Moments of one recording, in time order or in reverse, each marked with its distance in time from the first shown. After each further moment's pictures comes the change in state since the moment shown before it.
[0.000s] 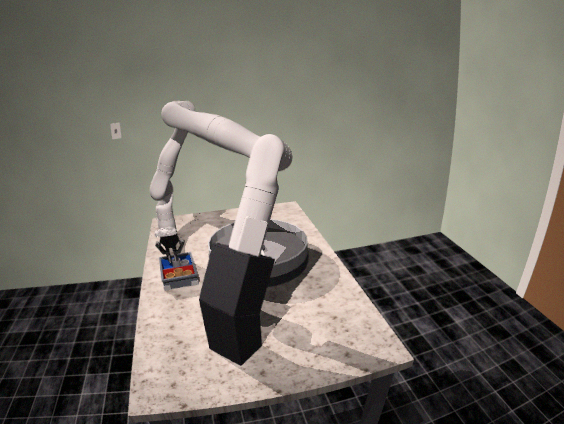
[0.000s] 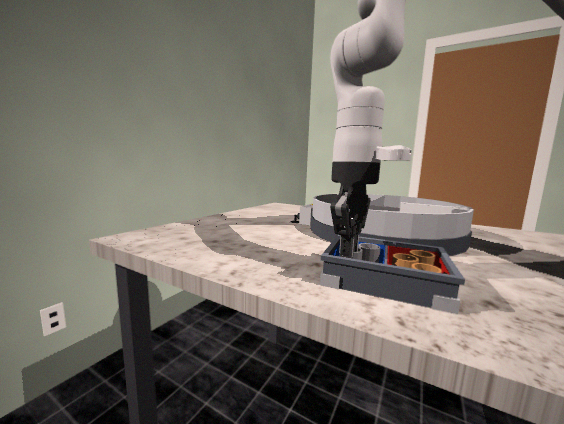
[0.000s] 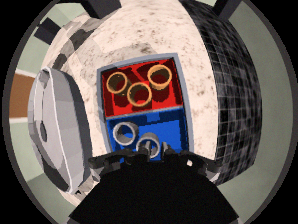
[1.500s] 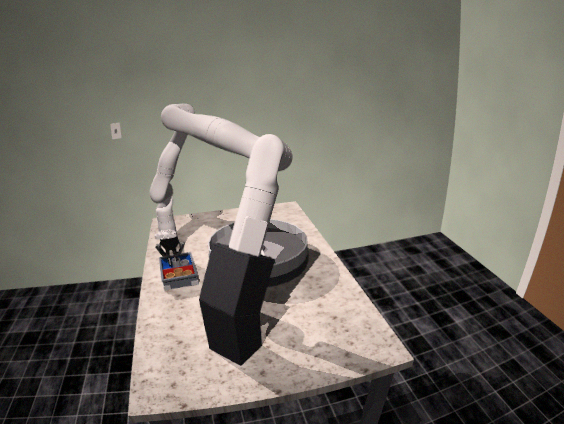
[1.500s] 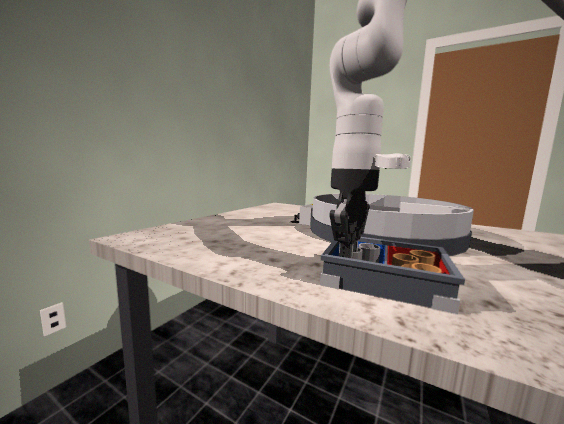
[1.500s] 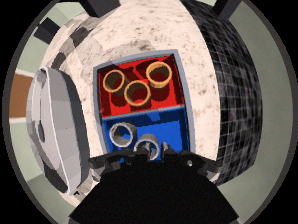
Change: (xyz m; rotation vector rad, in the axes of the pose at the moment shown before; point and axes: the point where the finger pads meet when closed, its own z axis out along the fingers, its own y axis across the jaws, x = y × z) arm 0.000 0.001 0.011 0.000 0.000 0.000
